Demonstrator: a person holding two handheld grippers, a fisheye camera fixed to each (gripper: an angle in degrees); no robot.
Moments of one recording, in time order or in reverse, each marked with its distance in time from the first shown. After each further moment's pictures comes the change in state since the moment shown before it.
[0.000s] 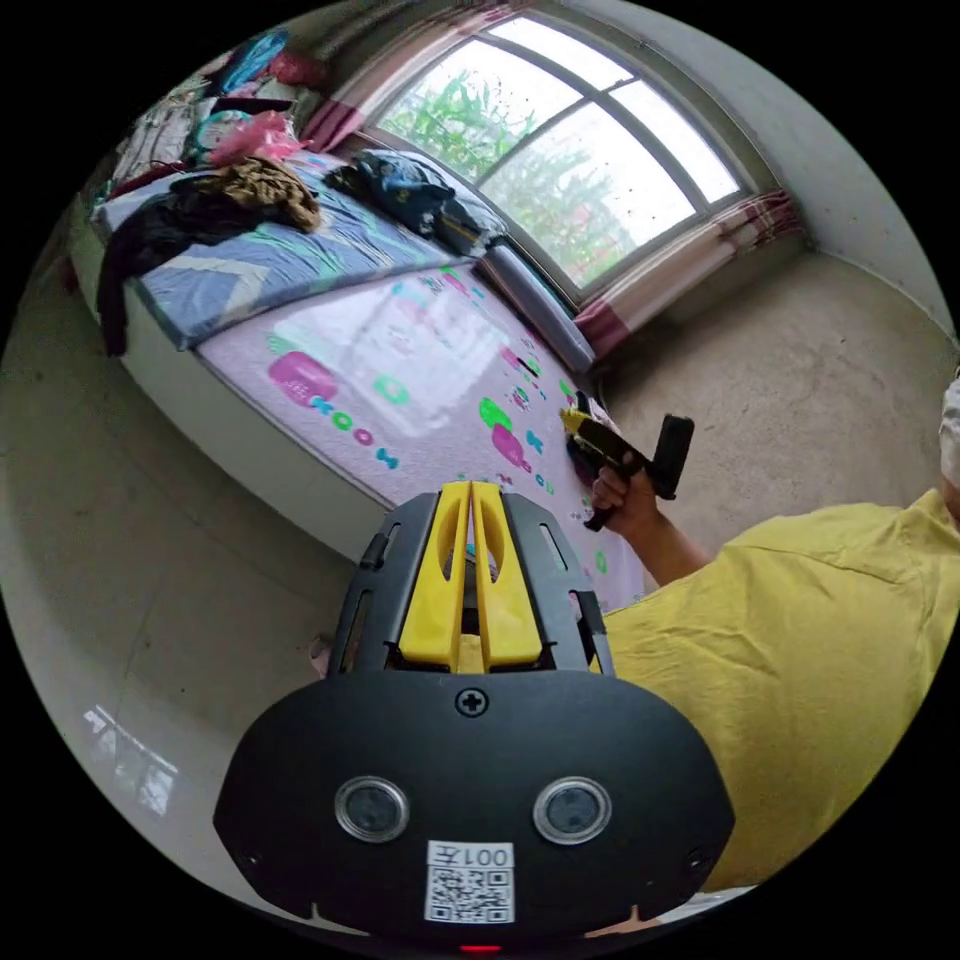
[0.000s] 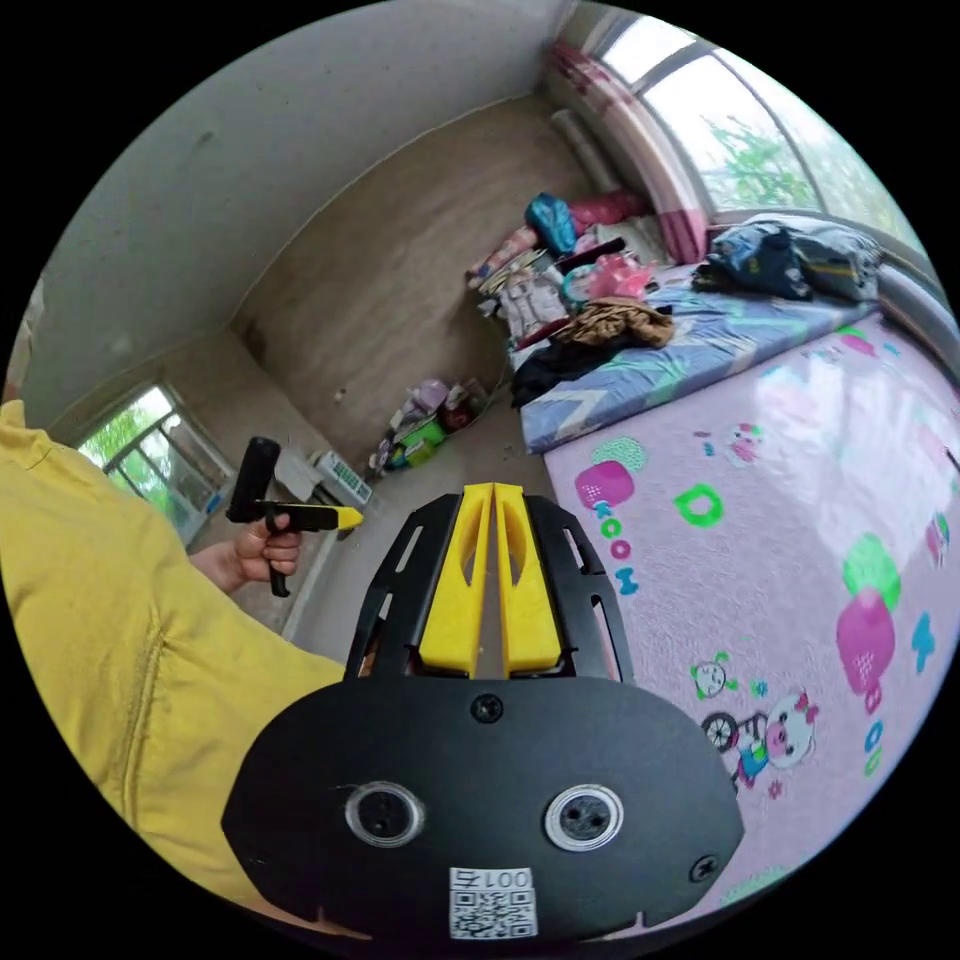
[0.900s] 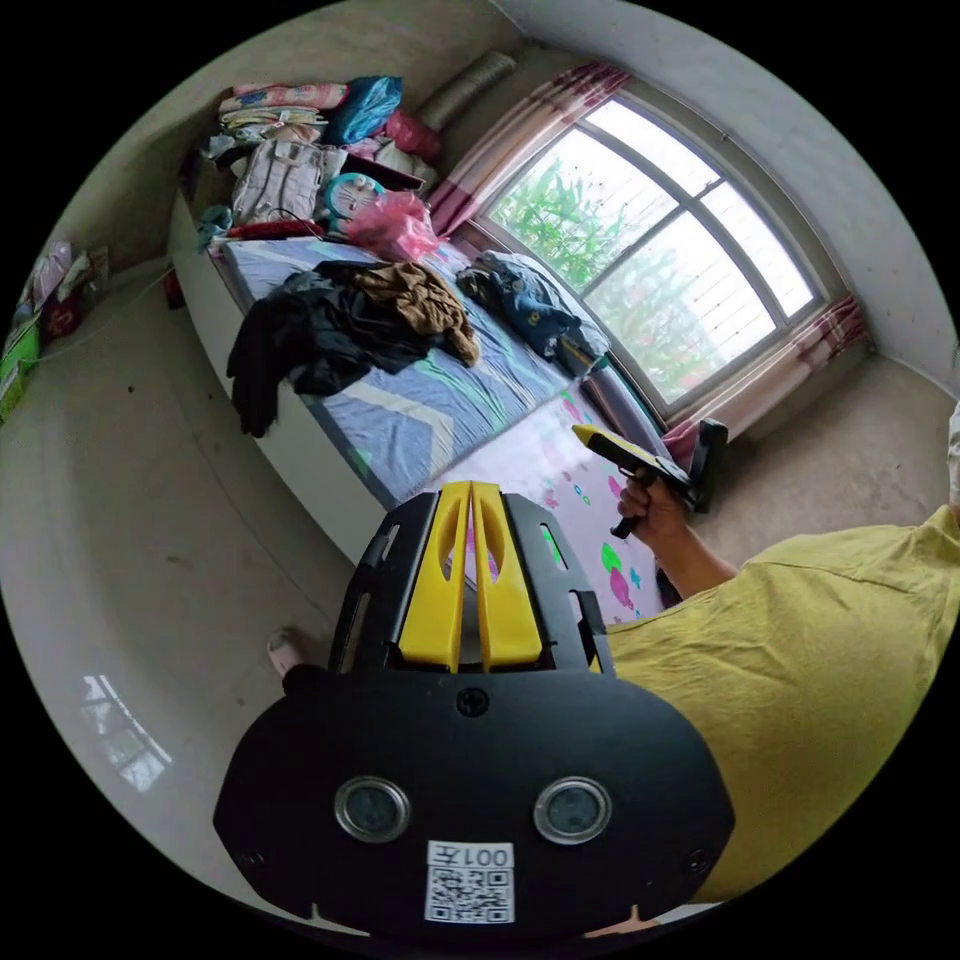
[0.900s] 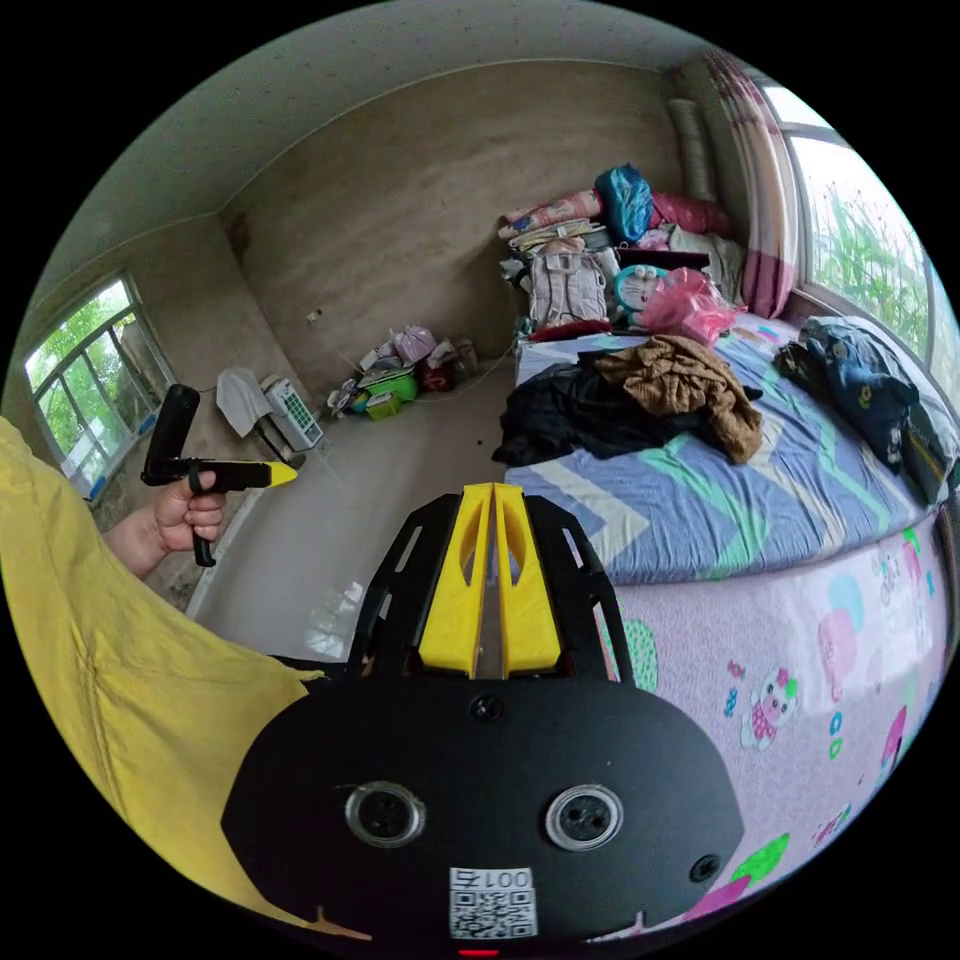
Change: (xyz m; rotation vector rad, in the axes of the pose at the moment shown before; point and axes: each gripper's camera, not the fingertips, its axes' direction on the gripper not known) left arm -0.545 -0.143 -0.204 0.224 -0.186 -0.115; right arm 0.055 -0.316 0.527 -0.132 0.129 -0.238
